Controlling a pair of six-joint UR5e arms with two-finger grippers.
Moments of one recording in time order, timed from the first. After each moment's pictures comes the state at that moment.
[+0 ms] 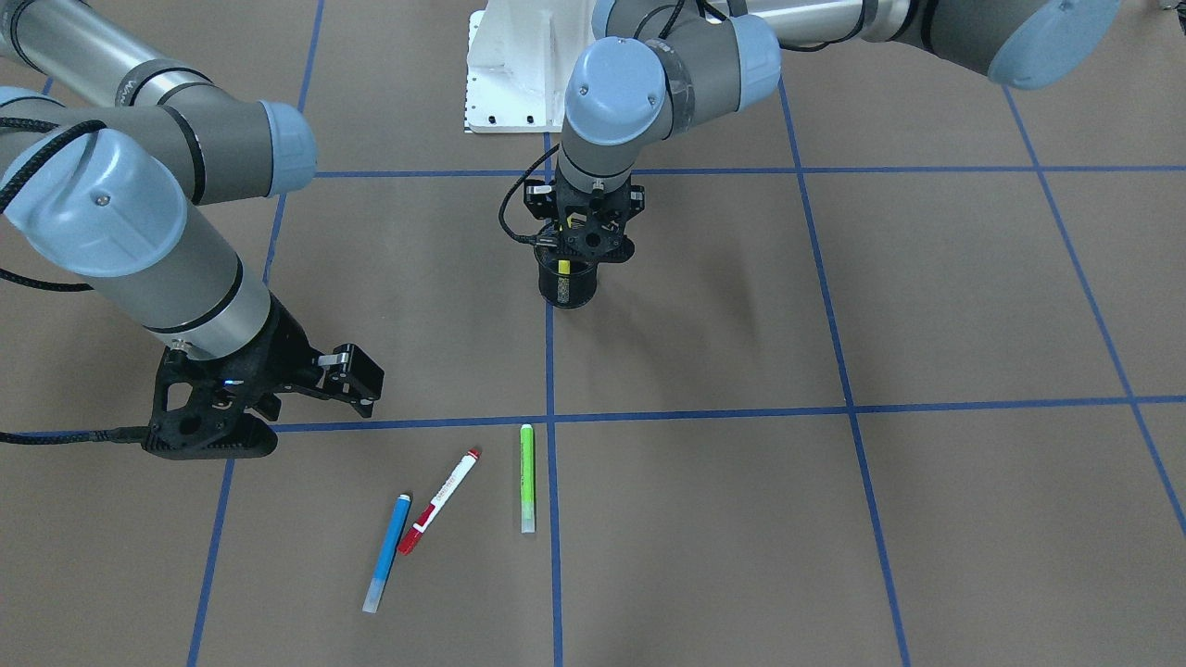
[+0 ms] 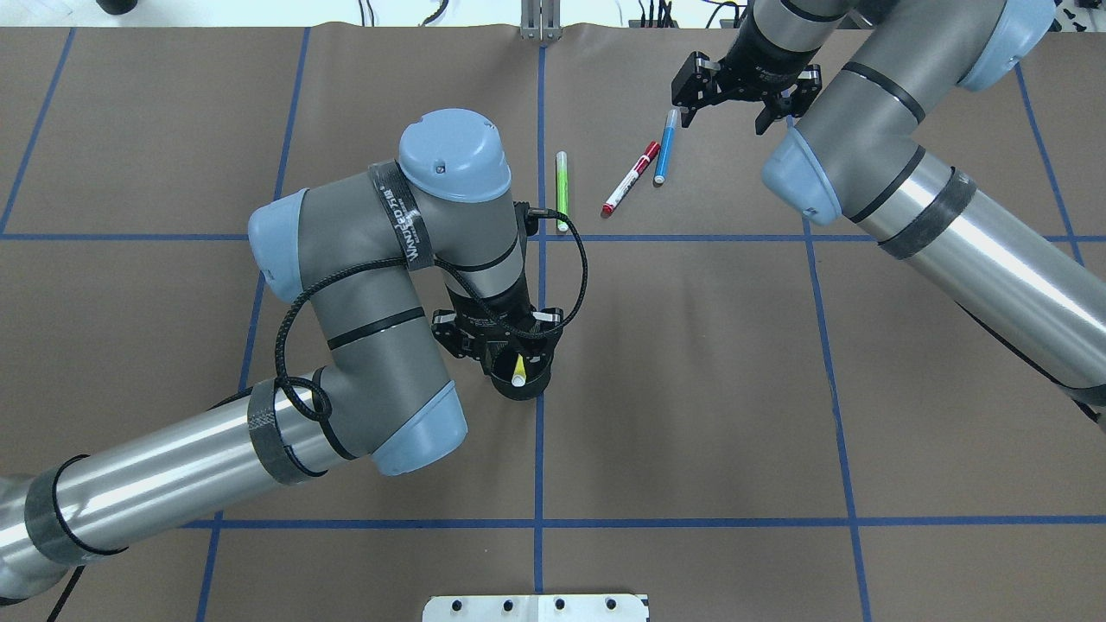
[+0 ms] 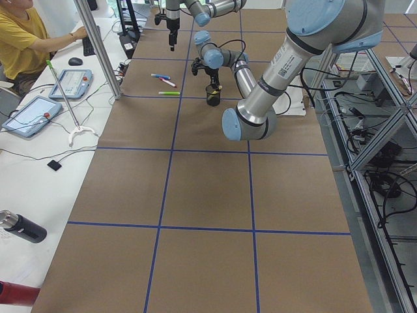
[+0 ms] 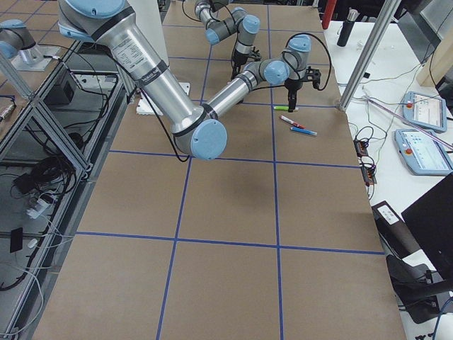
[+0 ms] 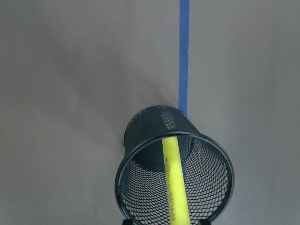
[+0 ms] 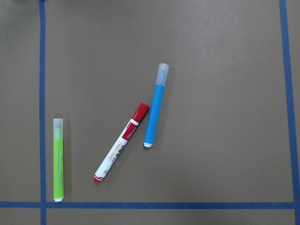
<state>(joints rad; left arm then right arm) -0.55 -2.41 -1.59 -1.40 -2.21 -1.12 0.96 -0.84 1.51 -1.55 2.17 0.92</state>
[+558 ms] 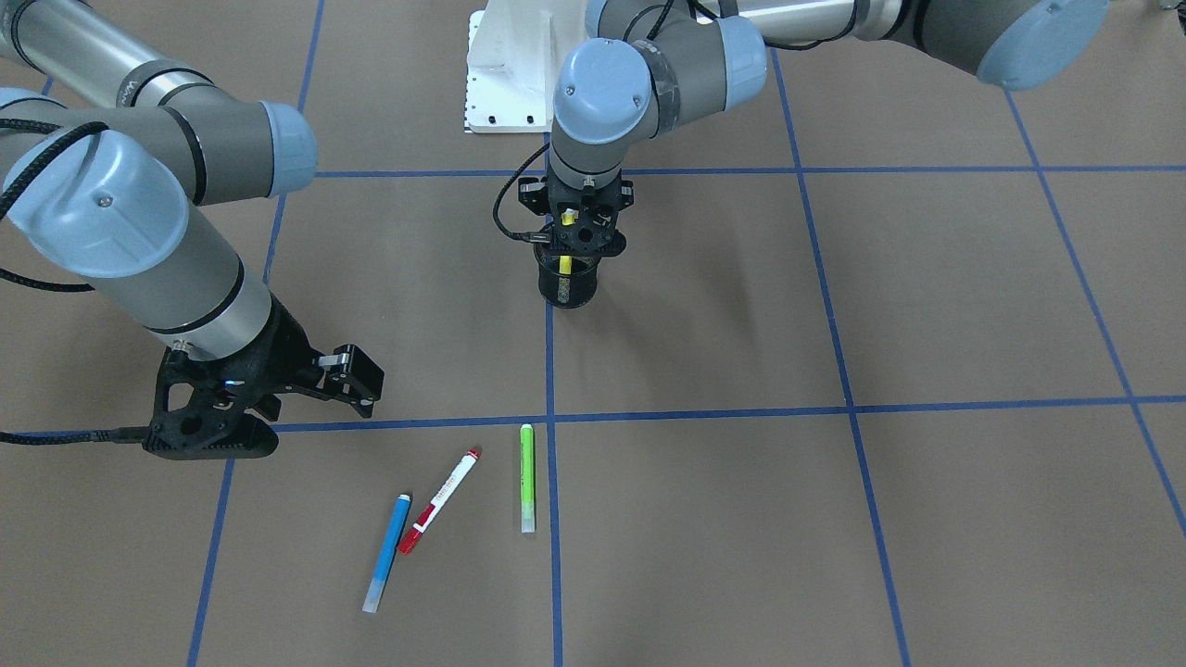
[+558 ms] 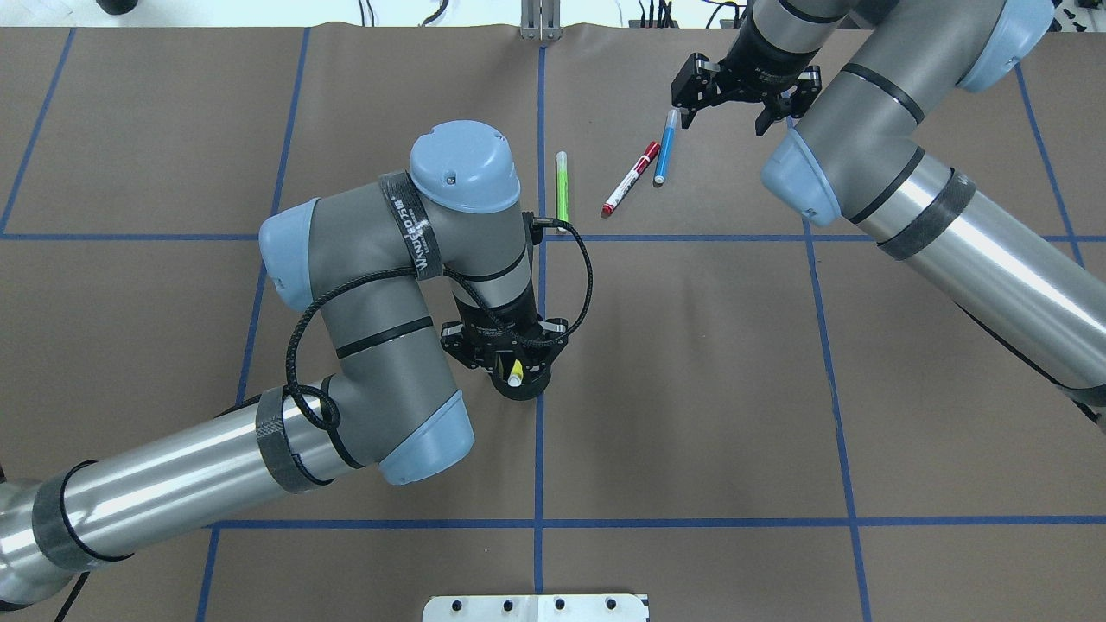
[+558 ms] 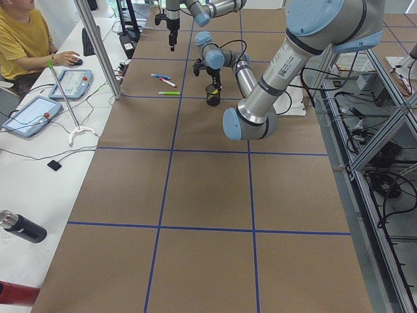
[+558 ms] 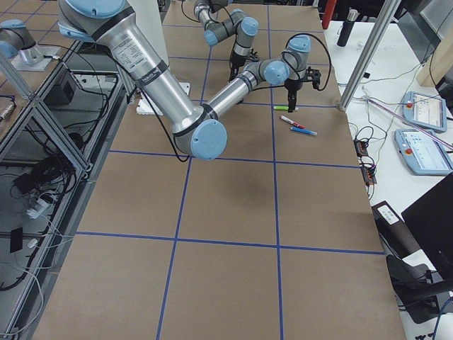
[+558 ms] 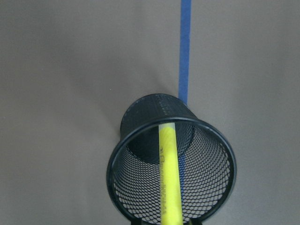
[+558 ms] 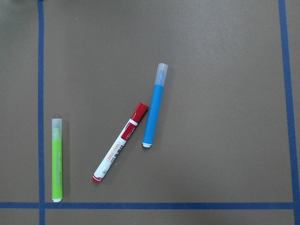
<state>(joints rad) -0.54 -2.42 -1.59 -1.40 -2.21 -1.16 0.96 -0.84 1.50 -1.55 2.17 0.92</state>
